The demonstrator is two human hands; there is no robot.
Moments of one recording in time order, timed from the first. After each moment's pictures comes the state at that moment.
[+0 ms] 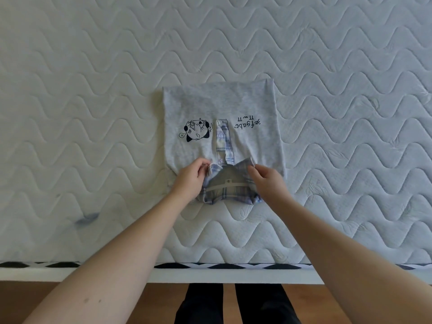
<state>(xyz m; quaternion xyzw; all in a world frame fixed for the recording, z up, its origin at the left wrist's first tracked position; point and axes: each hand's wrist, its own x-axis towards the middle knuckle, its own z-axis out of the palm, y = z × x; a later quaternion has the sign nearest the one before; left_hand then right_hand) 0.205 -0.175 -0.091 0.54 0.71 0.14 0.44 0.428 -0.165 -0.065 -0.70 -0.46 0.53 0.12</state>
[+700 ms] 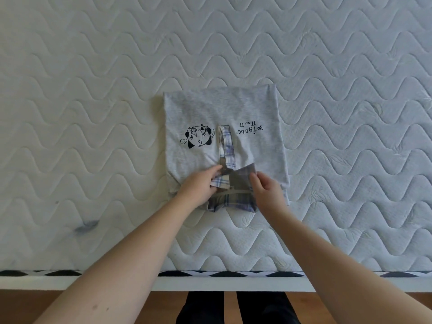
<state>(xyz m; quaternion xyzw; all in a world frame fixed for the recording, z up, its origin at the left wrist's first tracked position) 0.214 -0.159 -0.095 0.65 0.63 -0.02 0.42 0.413 -0.175 -0.063 -0.70 -0.42 0.54 0.20</state>
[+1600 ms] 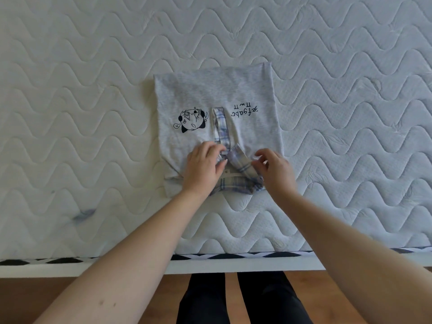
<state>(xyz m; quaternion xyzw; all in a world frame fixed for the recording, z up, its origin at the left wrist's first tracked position) 0.244 -0.174 -0.076 0.73 0.64 0.16 0.20 0.448 -0.168 -0.080 -0.70 -0.62 0.34 0.11</state>
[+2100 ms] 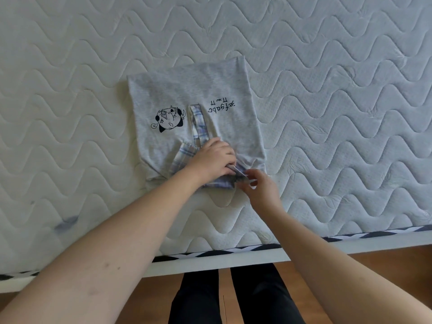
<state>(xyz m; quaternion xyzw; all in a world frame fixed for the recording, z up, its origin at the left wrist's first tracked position) 0.293 -0.134 -0.088 0.87 0.40 -0.07 0.28 0.461 -0.226 -0.078 -0.74 -0.44 0.49 0.12</state>
